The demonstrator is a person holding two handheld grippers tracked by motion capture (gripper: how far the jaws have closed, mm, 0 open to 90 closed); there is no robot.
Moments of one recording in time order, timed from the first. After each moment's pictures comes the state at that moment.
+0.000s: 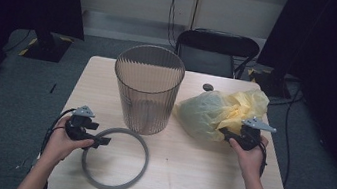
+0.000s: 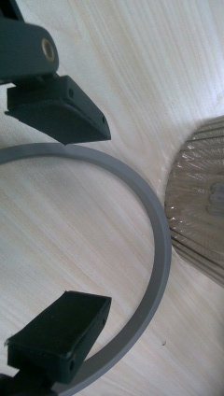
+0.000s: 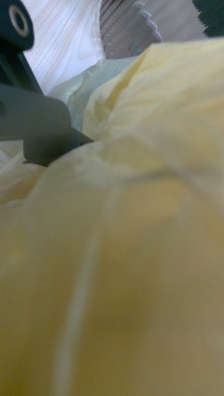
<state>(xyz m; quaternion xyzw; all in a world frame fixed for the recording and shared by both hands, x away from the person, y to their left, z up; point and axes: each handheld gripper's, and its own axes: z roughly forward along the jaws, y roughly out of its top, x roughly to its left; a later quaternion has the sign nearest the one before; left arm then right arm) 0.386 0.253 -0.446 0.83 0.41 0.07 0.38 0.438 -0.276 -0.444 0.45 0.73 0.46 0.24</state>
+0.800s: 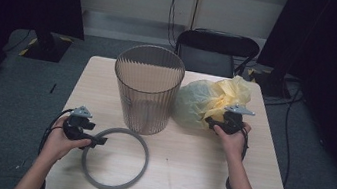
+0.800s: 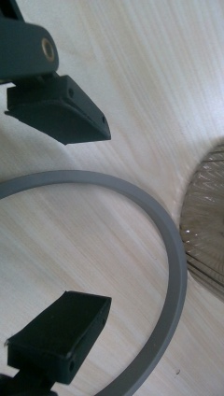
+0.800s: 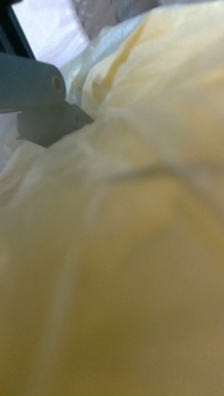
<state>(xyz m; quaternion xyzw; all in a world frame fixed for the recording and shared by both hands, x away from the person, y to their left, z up) 0.391 0.264 -0.457 0.83 0.41 0.08 0.37 0.492 -0.236 -0.461 0.47 0.74 0.43 0.23</state>
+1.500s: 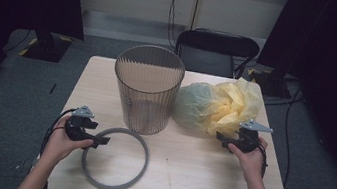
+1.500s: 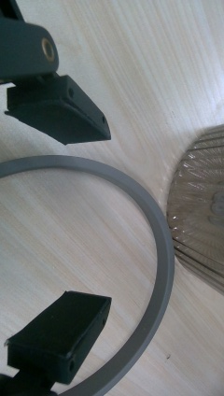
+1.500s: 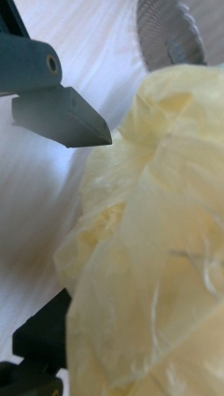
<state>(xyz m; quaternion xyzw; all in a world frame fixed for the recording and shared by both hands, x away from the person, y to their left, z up) 0.387 0.256 -0.450 0.83 0.40 0.09 0.38 0.438 -0.281 -0.456 0.45 0.76 0.42 0.21</state>
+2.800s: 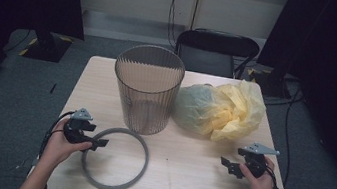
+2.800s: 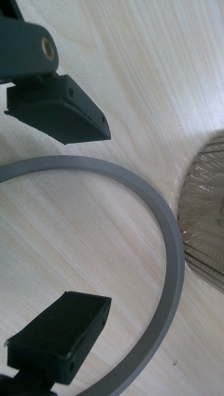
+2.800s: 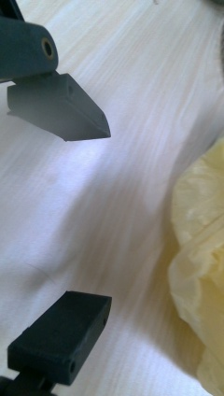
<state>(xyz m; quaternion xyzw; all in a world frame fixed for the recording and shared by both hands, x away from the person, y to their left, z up) 0.382 0.259 -0.457 0.83 0.41 0.09 0.38 0.380 -0.308 -0.483 0.44 0.79 0.39 0.17</state>
